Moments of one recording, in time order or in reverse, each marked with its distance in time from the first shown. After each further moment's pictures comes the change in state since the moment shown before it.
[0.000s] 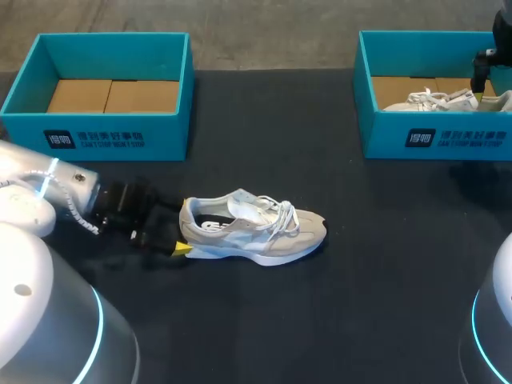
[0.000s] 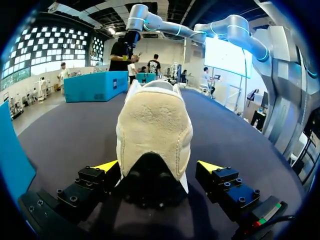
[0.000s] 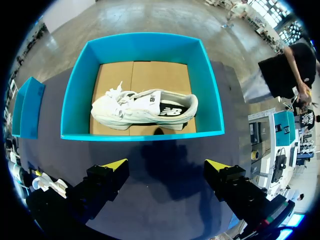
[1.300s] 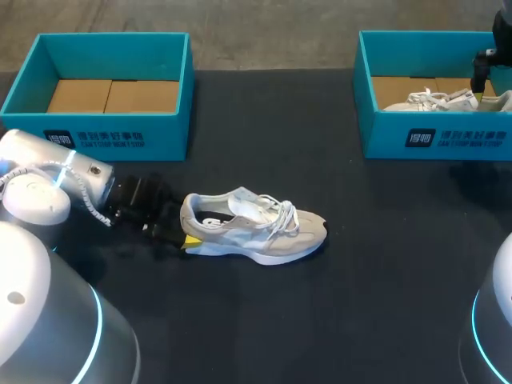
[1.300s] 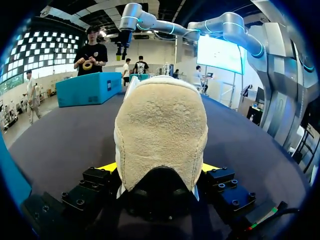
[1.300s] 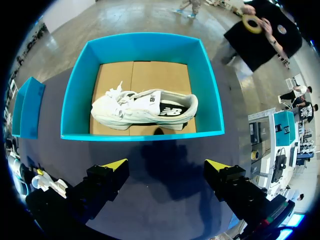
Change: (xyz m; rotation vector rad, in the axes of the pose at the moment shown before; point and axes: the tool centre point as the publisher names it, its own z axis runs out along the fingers) left arm -0.016 -0.001 0.018 0.002 0.057 0.045; right arm 0.000 0.000 0.000 0.000 0.000 0.000
